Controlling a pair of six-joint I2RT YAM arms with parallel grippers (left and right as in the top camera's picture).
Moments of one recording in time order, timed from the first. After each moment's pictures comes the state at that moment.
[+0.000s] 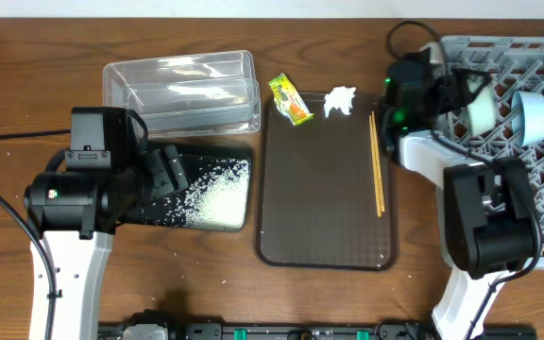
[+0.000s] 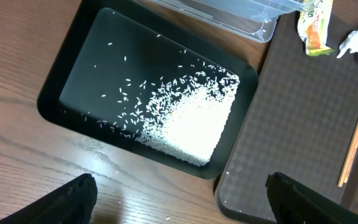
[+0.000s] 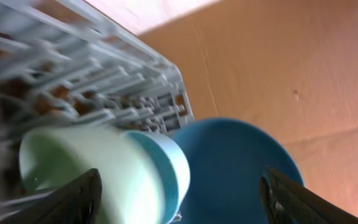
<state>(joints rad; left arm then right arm) -0.01 1.16 1.30 -1.25 0.09 -0.41 0.22 2.01 1.13 0.55 1.29 -0.85</state>
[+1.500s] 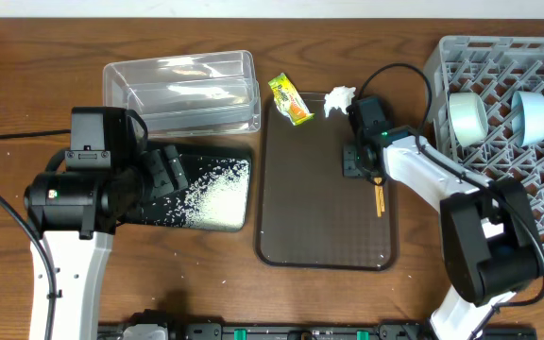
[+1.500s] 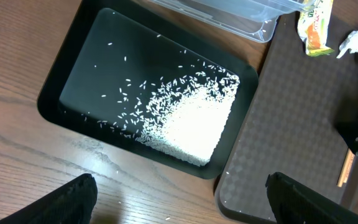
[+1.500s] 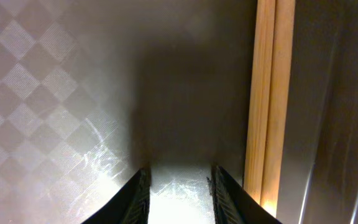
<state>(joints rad) -0.01 1.16 1.30 -1.25 0.09 -0.41 0.35 1.89 1.13 -0.54 0.08 0.35</state>
